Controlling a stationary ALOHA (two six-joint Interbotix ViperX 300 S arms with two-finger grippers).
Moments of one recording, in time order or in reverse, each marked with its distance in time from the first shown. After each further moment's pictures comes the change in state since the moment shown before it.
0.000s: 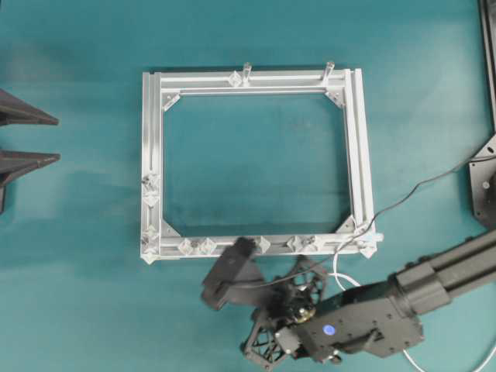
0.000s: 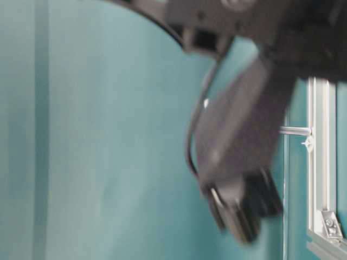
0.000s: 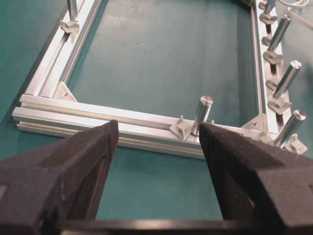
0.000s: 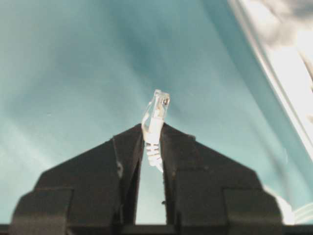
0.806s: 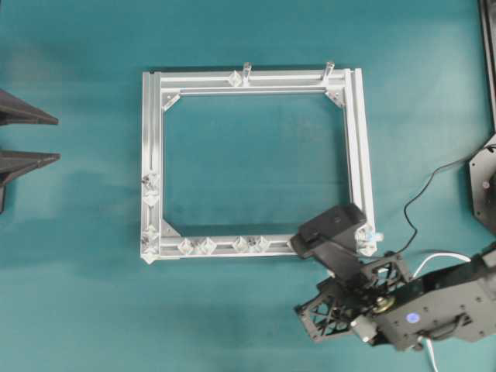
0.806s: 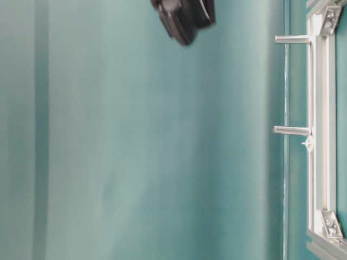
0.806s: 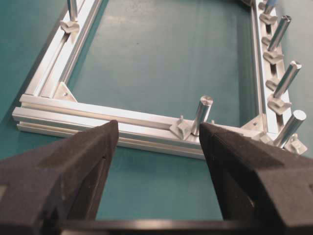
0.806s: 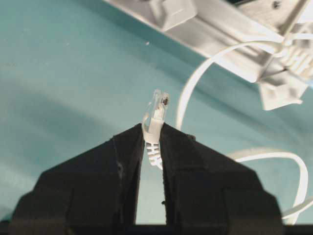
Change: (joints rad) left arm 0.002 0.000 0.002 0.002 0.000 -0.005; right arm 0.057 -0.261 0.302 -0.028 0.038 0.485
